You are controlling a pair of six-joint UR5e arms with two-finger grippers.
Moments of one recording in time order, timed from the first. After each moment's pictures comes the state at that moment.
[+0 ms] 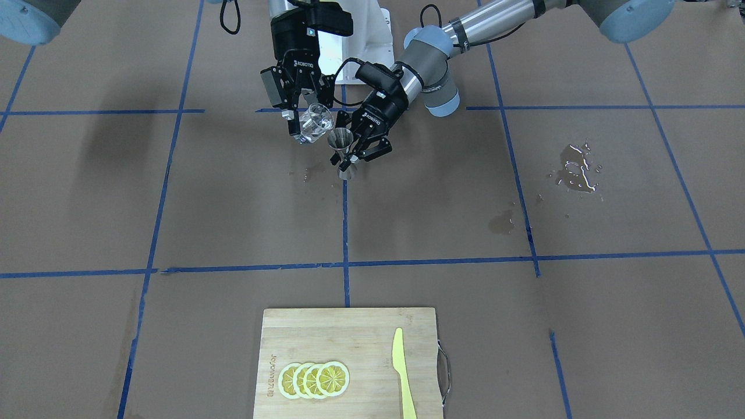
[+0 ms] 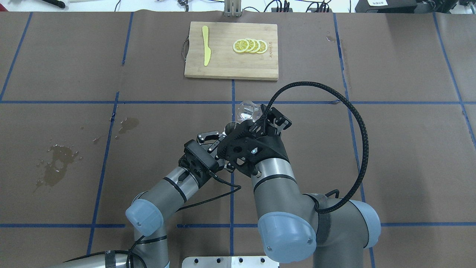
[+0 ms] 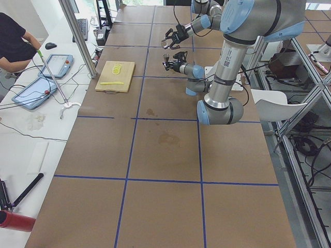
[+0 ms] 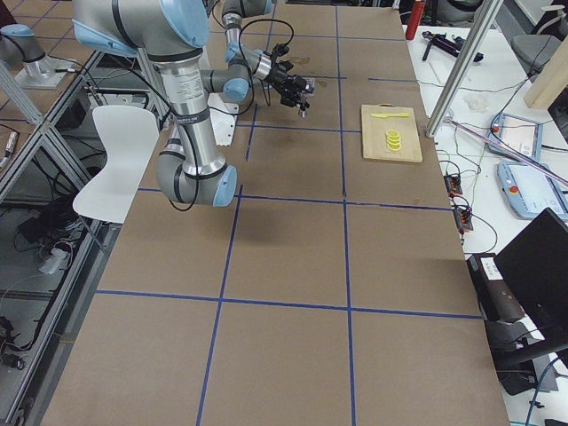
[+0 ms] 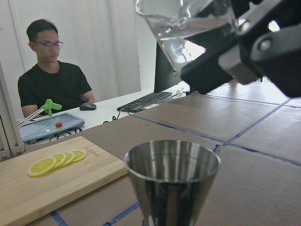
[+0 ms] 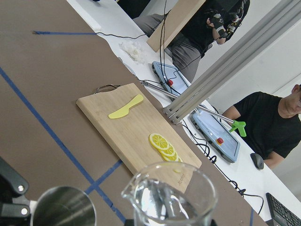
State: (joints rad) left arm -0.21 -2.18 -1.32 -3.12 -0.96 -0.30; right arm 0.17 -1.05 2.00 -1.48 0.67 0.44
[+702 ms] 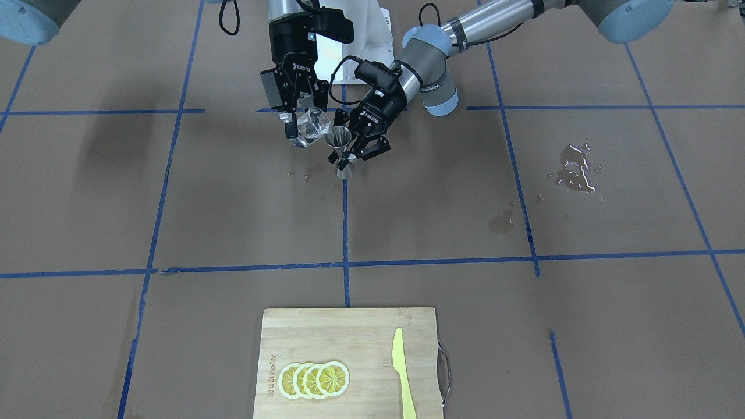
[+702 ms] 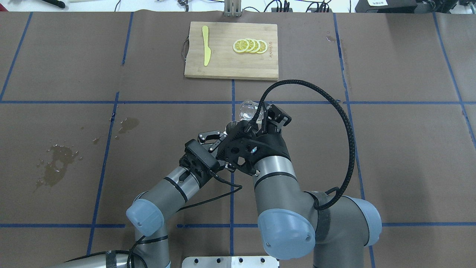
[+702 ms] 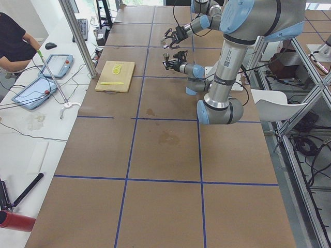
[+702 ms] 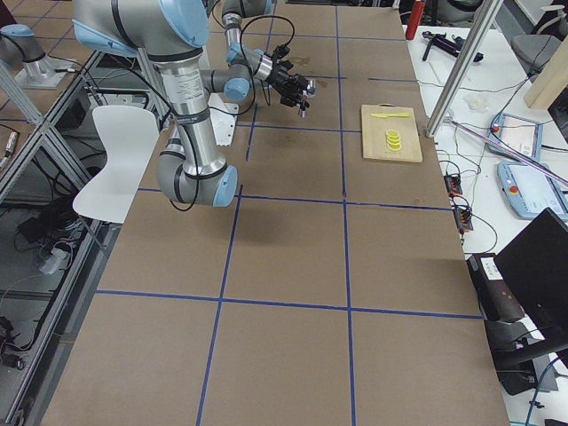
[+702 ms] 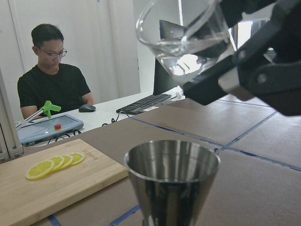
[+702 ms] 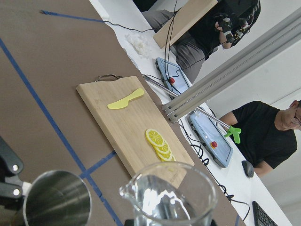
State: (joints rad) left arm -0.21 -2.18 -1.32 -3.12 -0.96 -0.30; right arm 0.18 -1.05 2.00 -1.51 0.66 0.33
